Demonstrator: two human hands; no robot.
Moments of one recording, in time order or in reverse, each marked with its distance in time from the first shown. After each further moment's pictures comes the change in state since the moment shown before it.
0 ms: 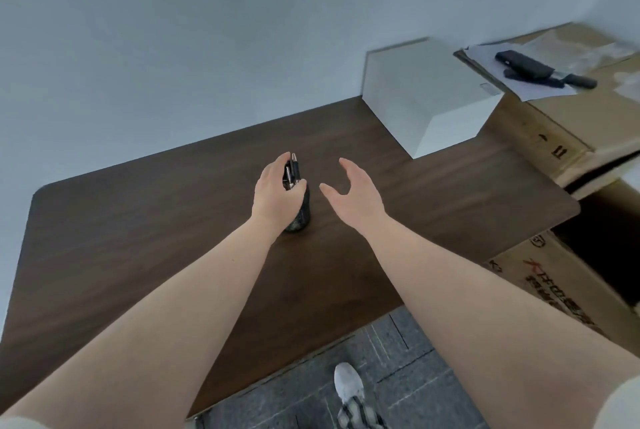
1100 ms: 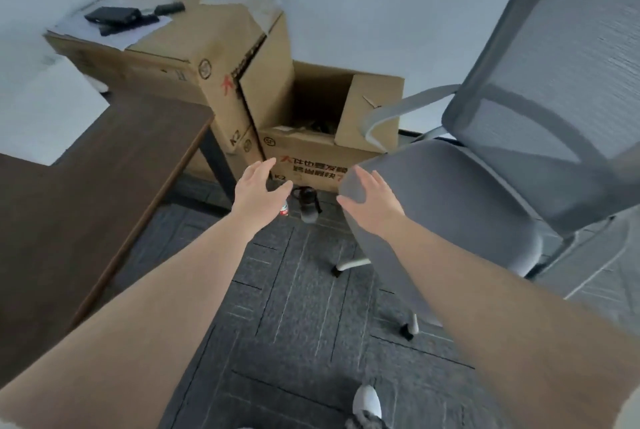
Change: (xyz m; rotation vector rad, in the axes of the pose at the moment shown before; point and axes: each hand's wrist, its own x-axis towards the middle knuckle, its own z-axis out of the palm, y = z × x) left_hand -0.343 0.188 0.397 0.321 -0.796 0.410; right_hand -0.421 0.379 -0.317 -0.040 0.426 0.747
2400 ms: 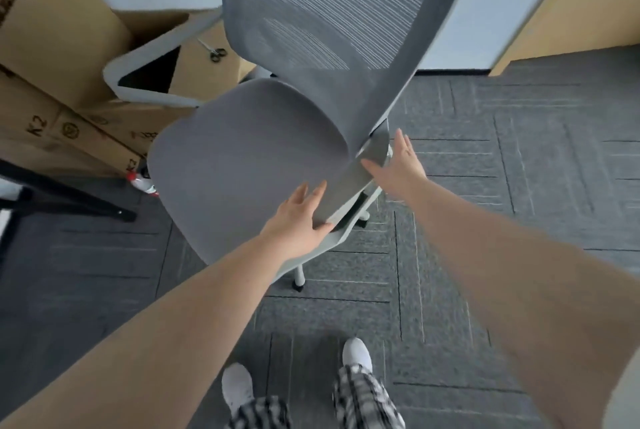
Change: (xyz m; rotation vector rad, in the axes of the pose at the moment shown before) left_hand -0.123 0.242 0.465 0.568 -0.630 0.219; right_hand -0.031 0.479 -0.230 0.159 0.105 0.371
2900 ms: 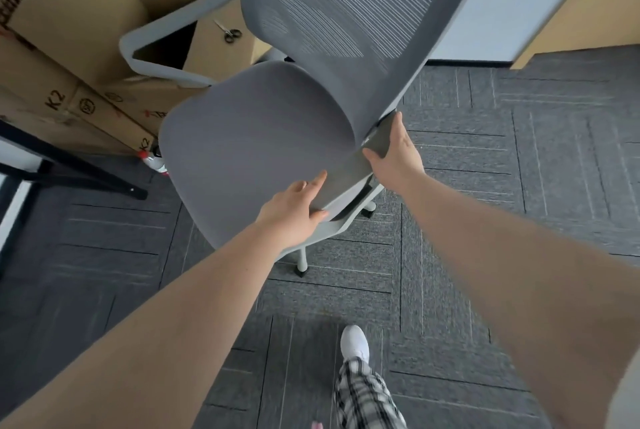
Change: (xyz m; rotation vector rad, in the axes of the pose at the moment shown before) left_hand -0.007 -0.011 0.014 0.134 0.100 0.000; right_hand -0.009 -0.003 0.012 0.030 0.040 -0.119
